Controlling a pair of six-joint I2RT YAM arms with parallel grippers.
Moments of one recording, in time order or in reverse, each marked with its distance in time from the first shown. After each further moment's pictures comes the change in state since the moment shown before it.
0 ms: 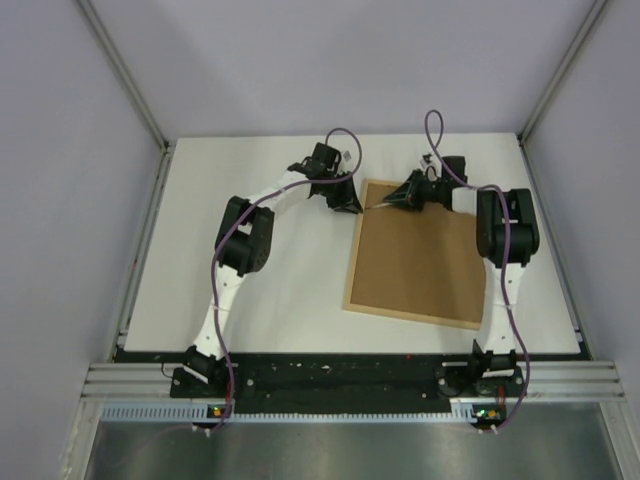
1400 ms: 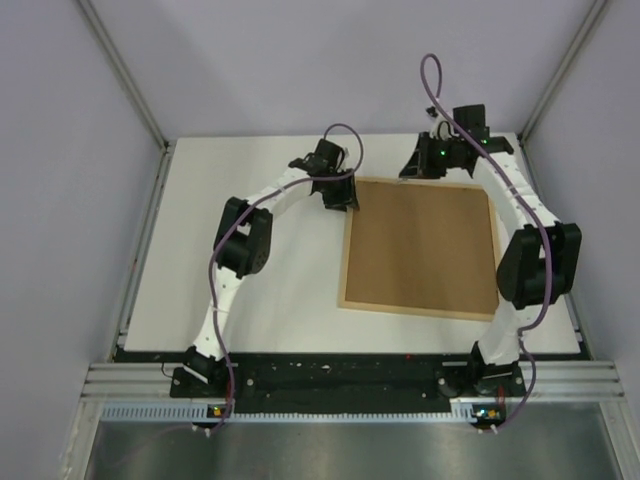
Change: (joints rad) left arm -0.015 -0.043 0.012 -0.089 -0.182 0.047; right arm 0.106 -0.410 0.297 -0.777 0.359 -0.485
